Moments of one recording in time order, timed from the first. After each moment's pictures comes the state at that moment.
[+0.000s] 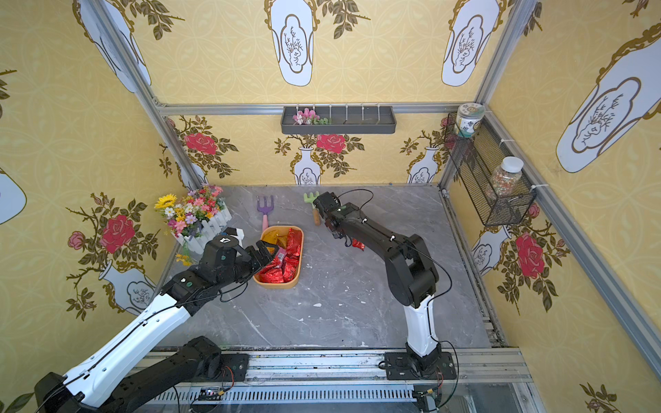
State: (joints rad) left arm -0.55 0.94 0.83 -0.53 0.02 -1.00; right arm 0.60 1.93 1.60 -0.78 0.53 0.11
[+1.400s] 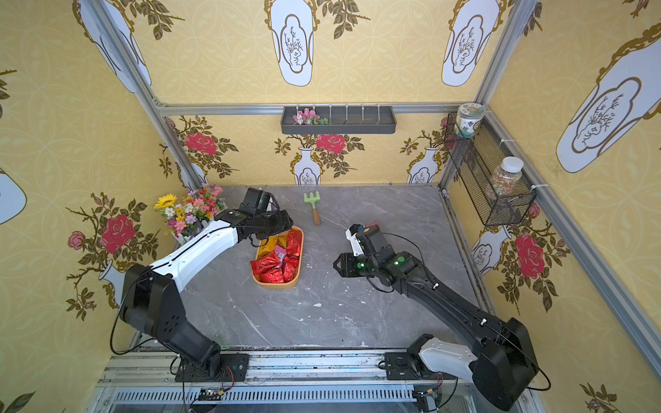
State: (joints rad) left arm -0.41 1.67 1.36 -0.61 0.08 -0.64; right arm 0.60 1.16 0.89 -0.53 -0.28 0.51
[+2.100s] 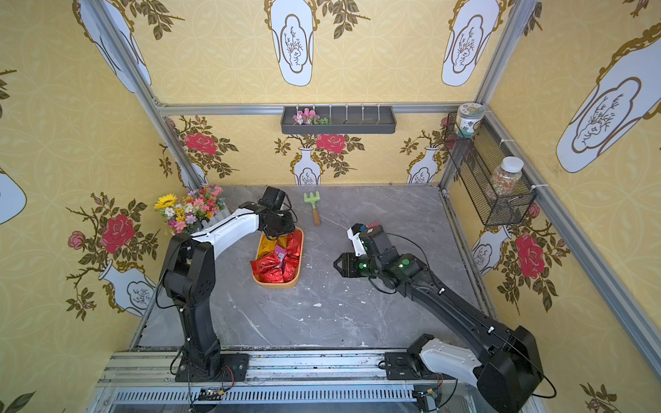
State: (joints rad) left arm -0.40 1.95 1.51 -0.65 0.07 -0.57; right arm 0.60 1.13 0.89 -0.53 -0.28 0.52
